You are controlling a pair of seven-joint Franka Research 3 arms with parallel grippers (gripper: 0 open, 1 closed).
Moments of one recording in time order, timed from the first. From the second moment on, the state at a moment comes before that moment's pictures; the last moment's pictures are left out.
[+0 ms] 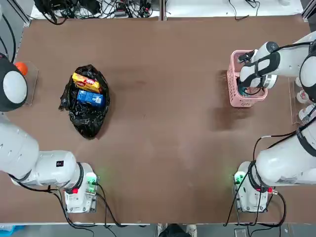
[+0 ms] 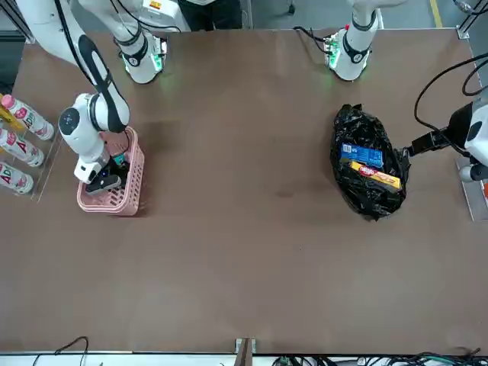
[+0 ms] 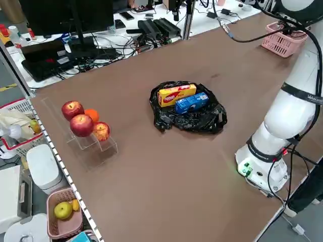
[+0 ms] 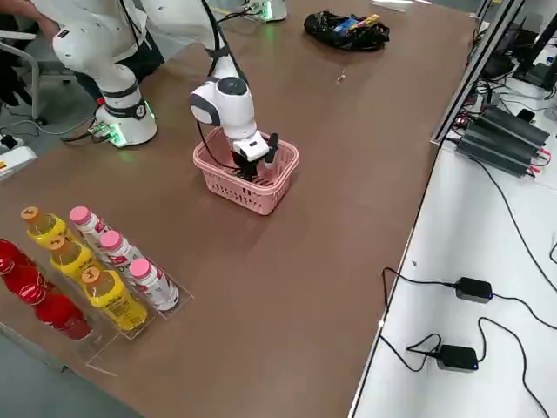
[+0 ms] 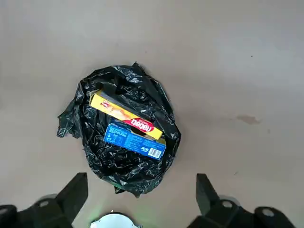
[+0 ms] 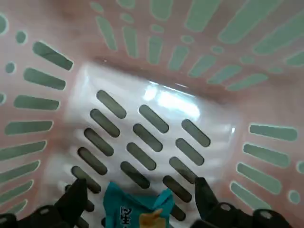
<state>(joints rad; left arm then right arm) 0.05 0.14 -0.06 -1.48 -0.07 1.46 -0.20 -0.05 0.28 -0.02 -2.52 0.04 2.93 -0.43</state>
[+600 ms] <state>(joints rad) 0.05 0.14 -0.06 -1.48 -0.07 1.46 -0.20 -0.06 0.29 -0.02 -2.52 0.04 2.95 -0.46</state>
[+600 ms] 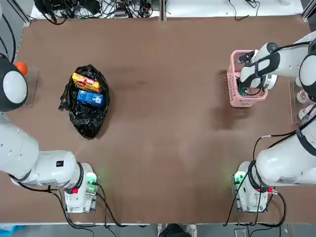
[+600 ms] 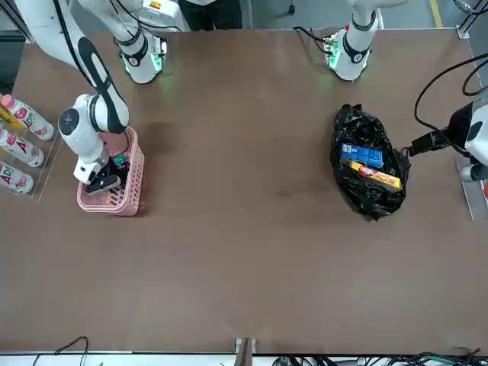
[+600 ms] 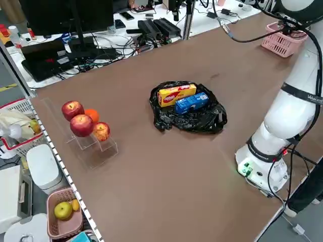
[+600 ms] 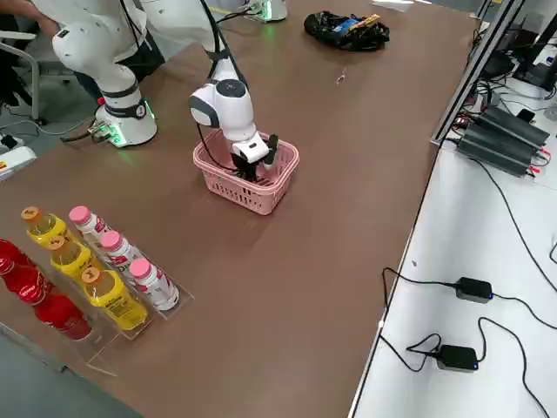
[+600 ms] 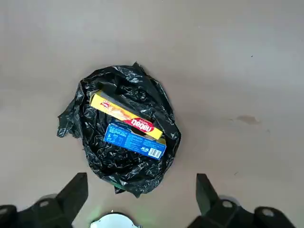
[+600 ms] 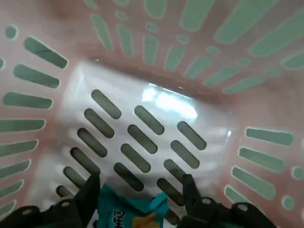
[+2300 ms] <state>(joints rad) 0.06 0.14 -0.06 -1.47 -0.07 1.46 -0.21 -0.06 0.29 -0.02 -2.49 0.04 2.90 -0.46</state>
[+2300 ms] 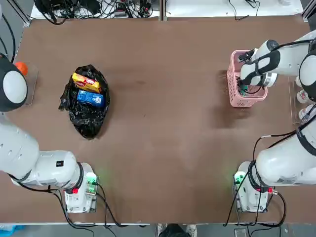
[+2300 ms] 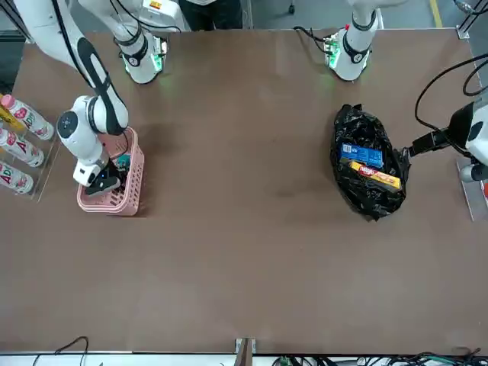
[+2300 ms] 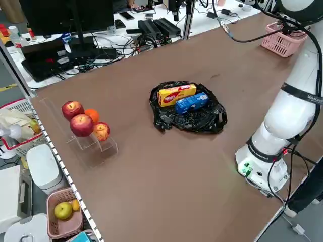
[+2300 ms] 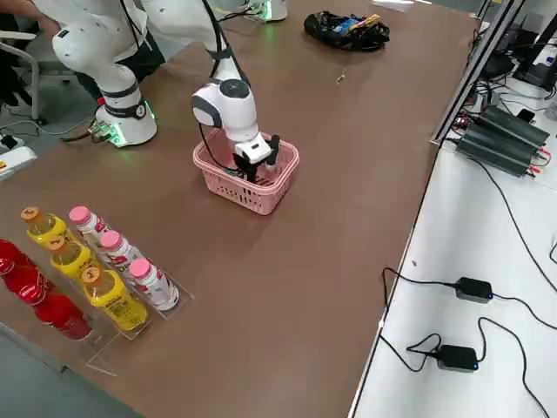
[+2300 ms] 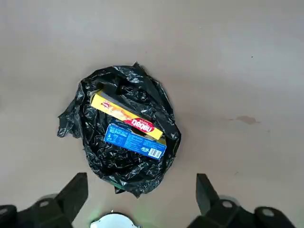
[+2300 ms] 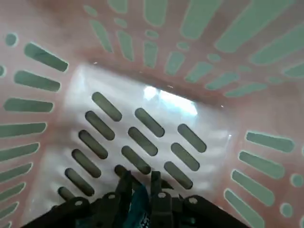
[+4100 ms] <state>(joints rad) 0.07 0.14 -0.06 -1.46 -0.07 1.46 -0.21 -0.06 0.17 -0.02 -2.34 0.04 2.49 -0.46</state>
